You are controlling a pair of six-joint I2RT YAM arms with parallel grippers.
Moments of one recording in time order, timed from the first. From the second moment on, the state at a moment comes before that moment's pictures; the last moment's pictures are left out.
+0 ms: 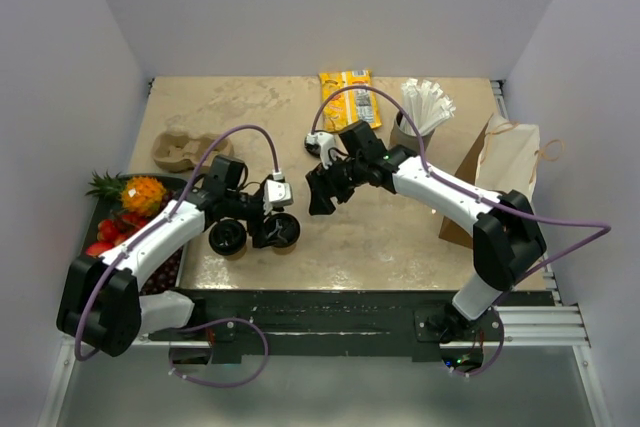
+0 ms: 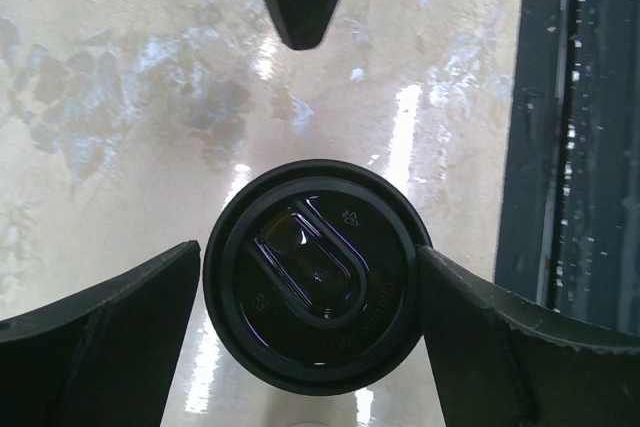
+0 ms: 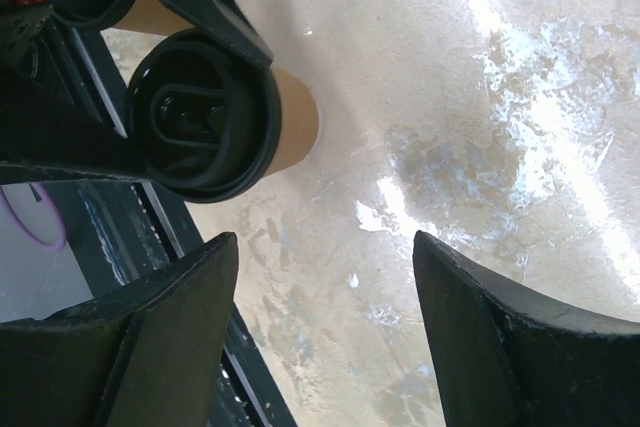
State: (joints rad) left arm -0.38 1.24 0.75 -0.45 0.79 0.72; right arm 0.68 1.65 1.26 -0.48 -0.51 0.01
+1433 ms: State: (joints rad) left arm -0.43 1.07 0.56 -0.23 0.75 0.53; right arm 0.74 1.81 1.18 -0.34 -0.72 0.13
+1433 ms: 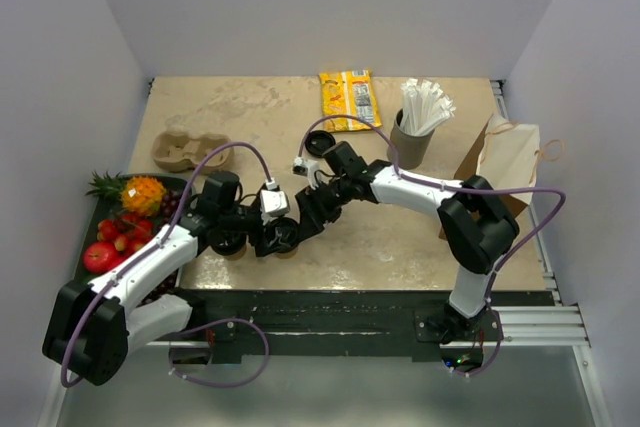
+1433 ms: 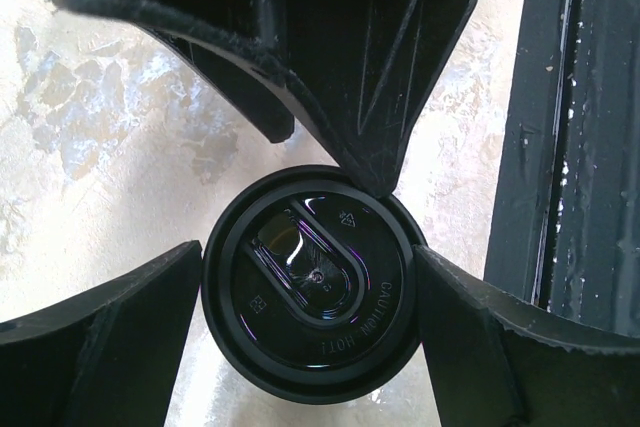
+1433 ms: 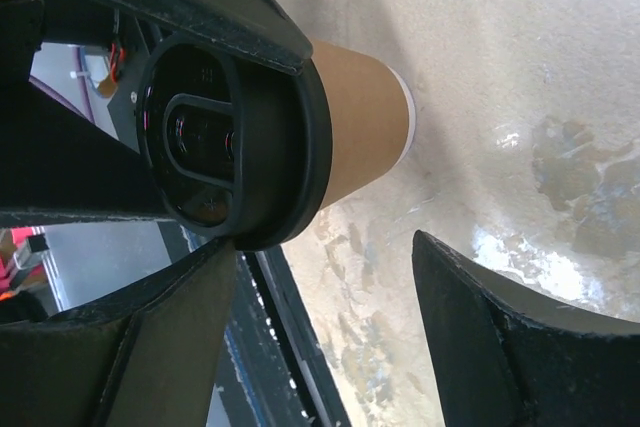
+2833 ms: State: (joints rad) left arm -0.42 1.03 0.53 -0.18 0.77 0.51; right arm 0.73 1.91 1.32 -0.34 -0.87 0.20
